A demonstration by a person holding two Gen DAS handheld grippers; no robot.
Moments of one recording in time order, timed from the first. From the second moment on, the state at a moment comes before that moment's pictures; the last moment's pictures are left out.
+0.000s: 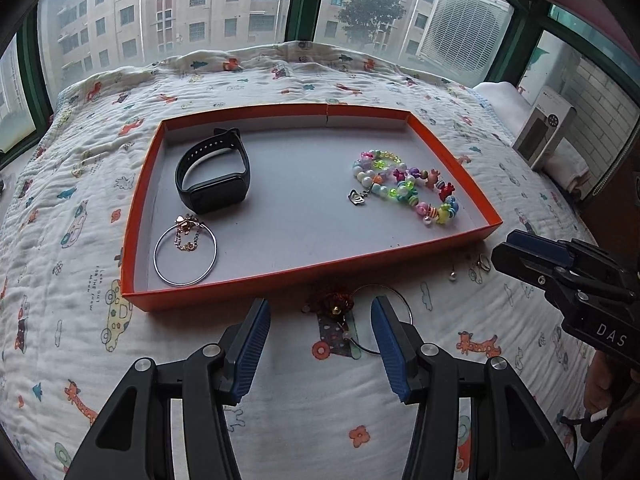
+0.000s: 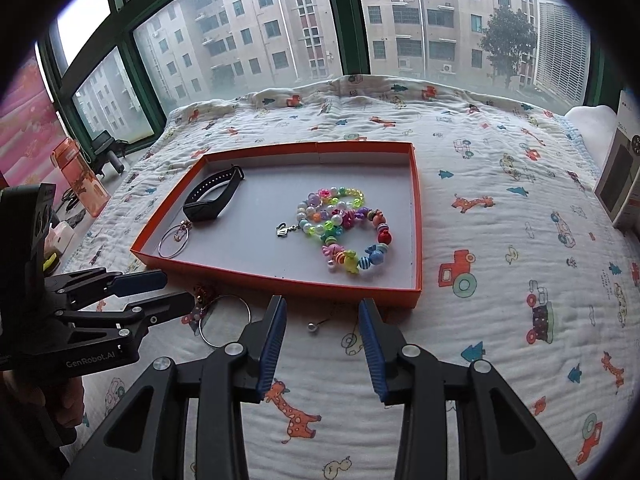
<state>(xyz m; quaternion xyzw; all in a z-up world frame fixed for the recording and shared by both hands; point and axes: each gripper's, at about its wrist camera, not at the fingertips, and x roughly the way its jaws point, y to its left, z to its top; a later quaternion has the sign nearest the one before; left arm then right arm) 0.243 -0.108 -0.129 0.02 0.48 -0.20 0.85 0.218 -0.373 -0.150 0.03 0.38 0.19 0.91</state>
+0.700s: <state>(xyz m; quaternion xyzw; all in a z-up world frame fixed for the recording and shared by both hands) 0.245 -0.116 -0.137 0.02 0.47 -0.21 0.86 0.215 -0.386 -0.163 0.03 0.39 0.19 0.90</state>
